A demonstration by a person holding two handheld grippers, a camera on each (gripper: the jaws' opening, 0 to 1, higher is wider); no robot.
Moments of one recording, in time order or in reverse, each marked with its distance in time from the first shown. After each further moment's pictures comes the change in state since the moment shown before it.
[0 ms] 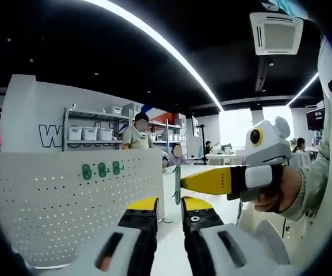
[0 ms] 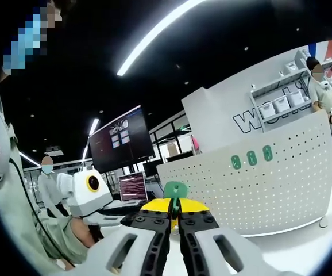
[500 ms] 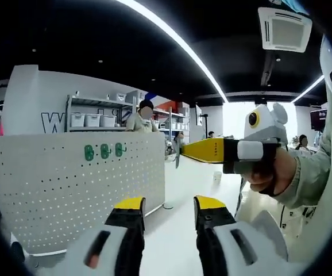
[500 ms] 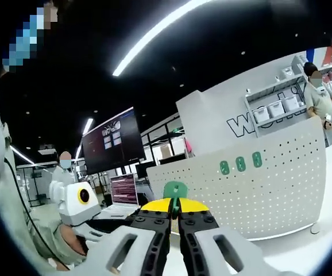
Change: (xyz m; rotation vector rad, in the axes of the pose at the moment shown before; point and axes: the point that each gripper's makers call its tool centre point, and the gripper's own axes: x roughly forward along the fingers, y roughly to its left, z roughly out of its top) left arm -0.008 0.000 -0.033 -0.039 0.092 0.018; right arm -0.002 -0.032 0.011 -0.043 -0.021 -0.075
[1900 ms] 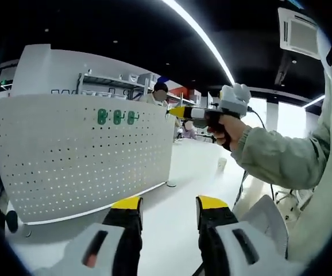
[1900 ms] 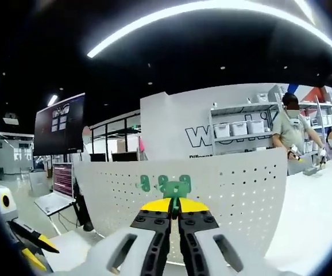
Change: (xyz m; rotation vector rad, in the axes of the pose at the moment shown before) left arm -0.019 0.015 -0.054 -0.107 0.104 0.069; right arm 0.048 -0.155 0.027 -0.200 0.010 -0.328
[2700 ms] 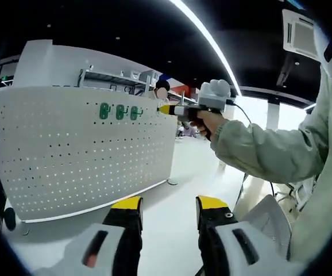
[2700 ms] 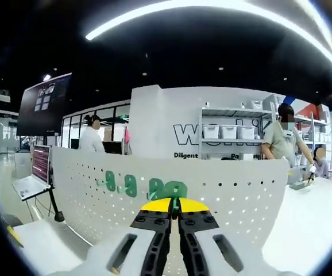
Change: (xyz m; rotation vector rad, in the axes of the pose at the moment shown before) left arm 0.009 0.009 -0.005 -0.017 0.017 -0.002; right arm 0.056 -0.041 0.001 -0.203 0.035 -0.108
